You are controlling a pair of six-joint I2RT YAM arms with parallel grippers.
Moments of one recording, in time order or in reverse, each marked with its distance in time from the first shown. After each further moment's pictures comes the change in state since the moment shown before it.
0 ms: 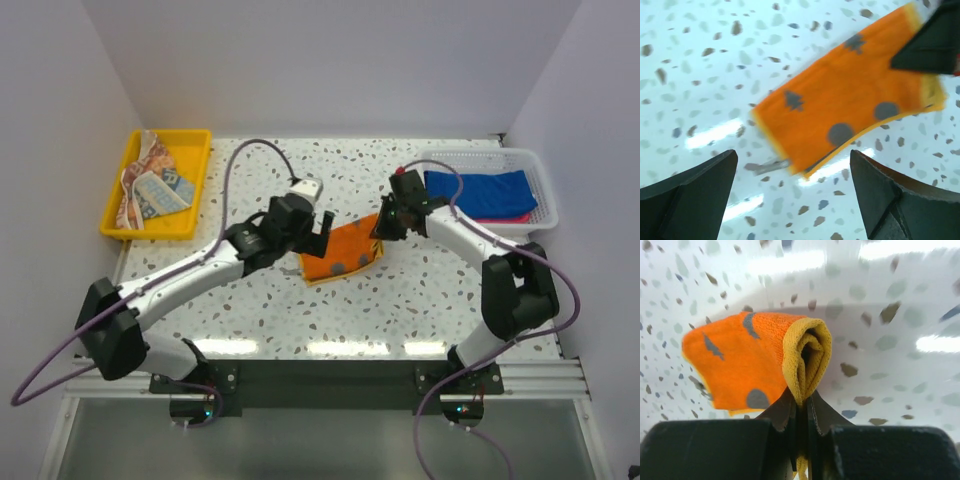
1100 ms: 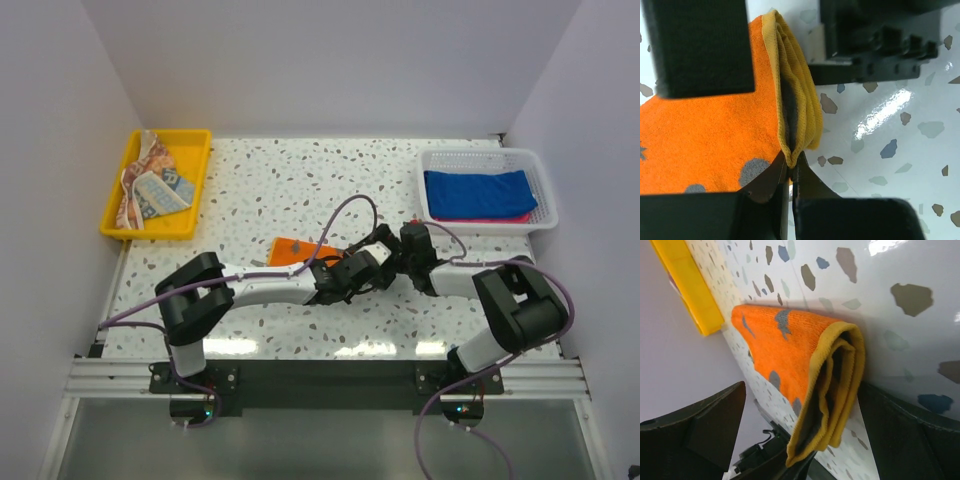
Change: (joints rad) left arm -0.272 0.377 0.042 0.080 -0.074 0.130; right arm 0.005 -0.091 -0.548 0.731 -0.252 0.579
